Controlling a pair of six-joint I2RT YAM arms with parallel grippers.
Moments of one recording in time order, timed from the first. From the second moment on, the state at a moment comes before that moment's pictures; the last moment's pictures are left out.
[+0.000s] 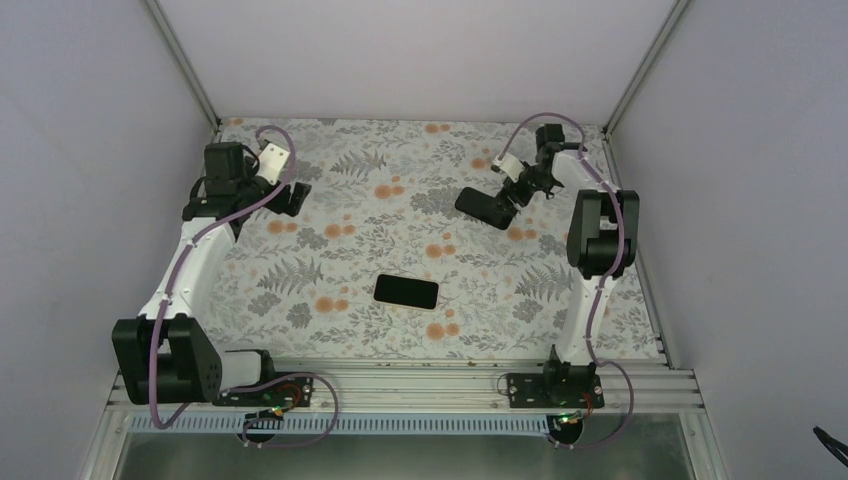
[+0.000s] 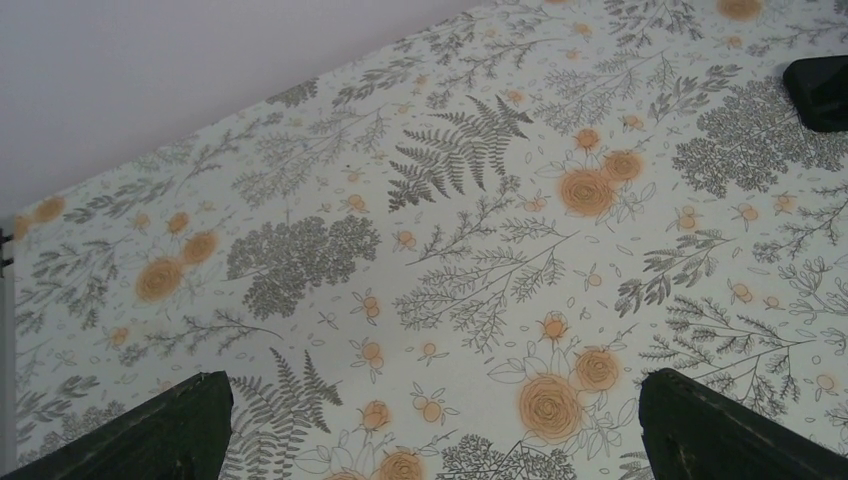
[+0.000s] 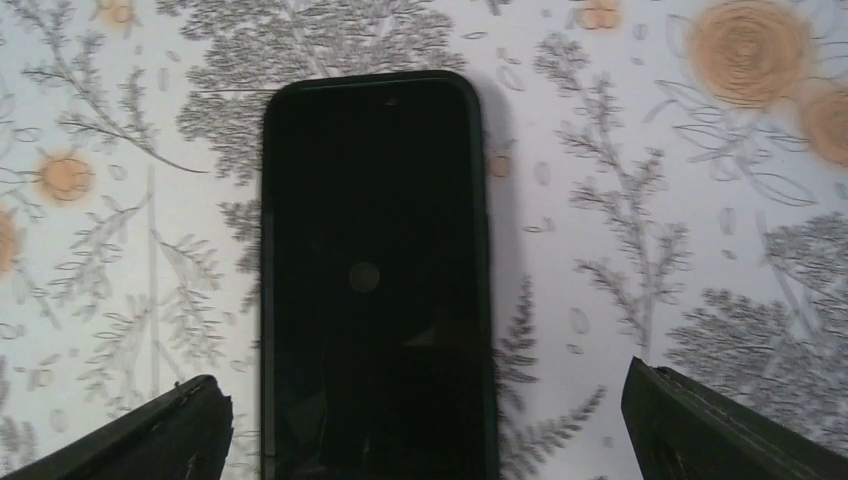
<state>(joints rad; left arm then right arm) 0.04 1.28 1.04 -0.42 0.35 0.37 0.03 2.10 1.64 -0.82 -0.48 -0.94</state>
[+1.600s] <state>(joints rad) 0.04 1.24 1.01 -0.40 0.34 0.38 0.16 2.06 1.42 -0.65 -0.25 -0.63</state>
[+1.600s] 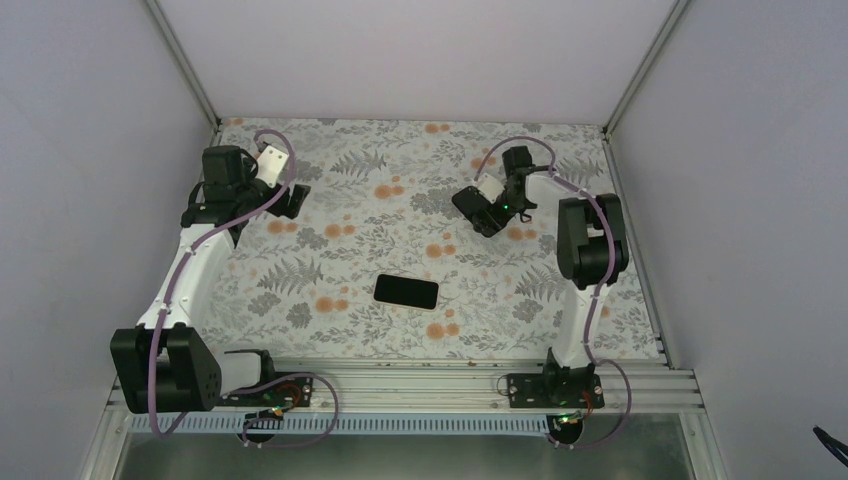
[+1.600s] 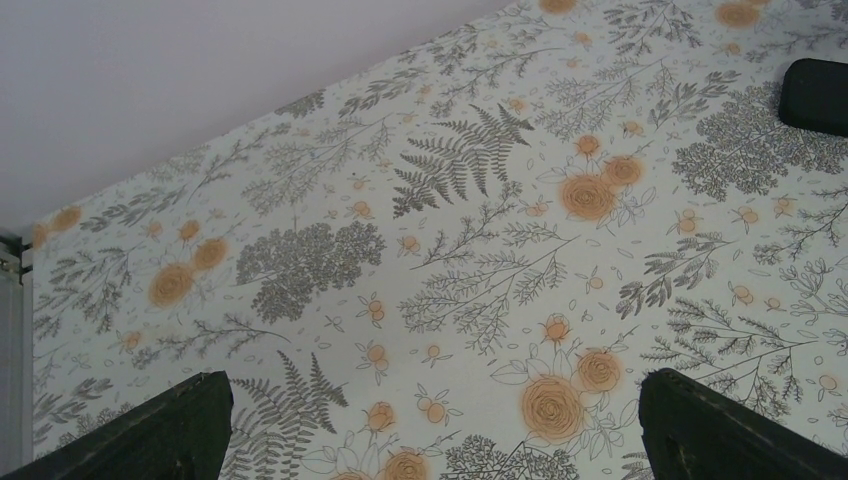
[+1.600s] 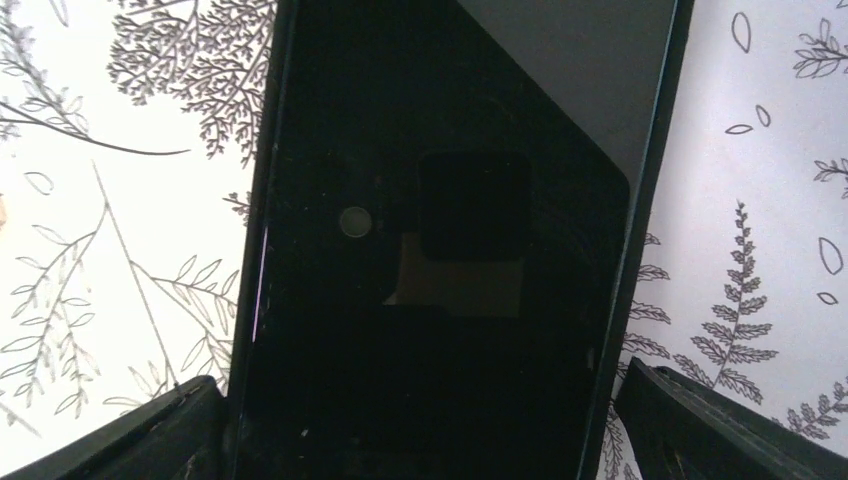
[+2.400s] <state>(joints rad) 0.01 1.44 1.19 -0.54 0.53 0.49 0.21 1.92 1.20 -0.44 -0.13 -0.58</state>
